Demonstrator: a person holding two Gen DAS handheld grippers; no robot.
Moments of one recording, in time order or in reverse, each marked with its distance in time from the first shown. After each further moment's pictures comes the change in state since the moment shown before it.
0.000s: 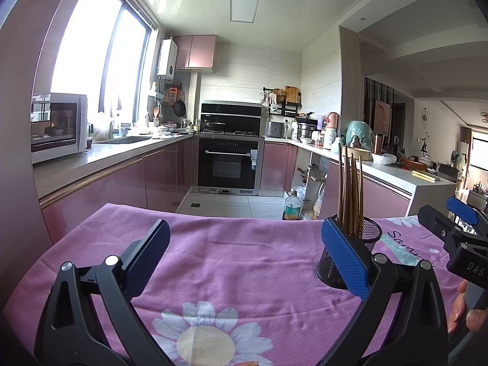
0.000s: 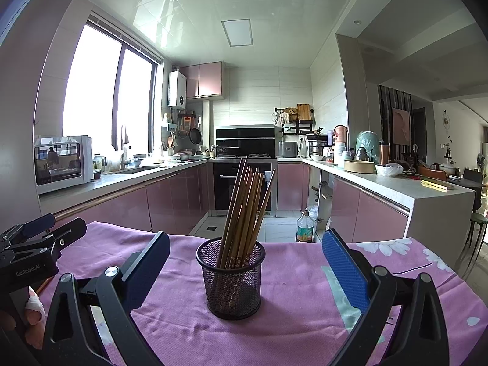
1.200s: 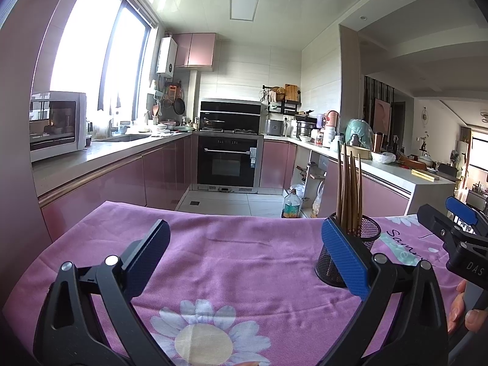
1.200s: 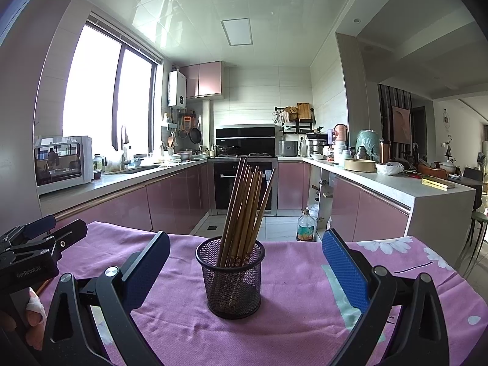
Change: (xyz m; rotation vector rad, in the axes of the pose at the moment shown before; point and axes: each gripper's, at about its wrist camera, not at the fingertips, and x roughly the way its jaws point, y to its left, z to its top) left arm 0.000 0.001 -0.002 0.000 0.007 -0.002; right arm 0.000 0.003 -0.001 0.007 0.002 -0.002
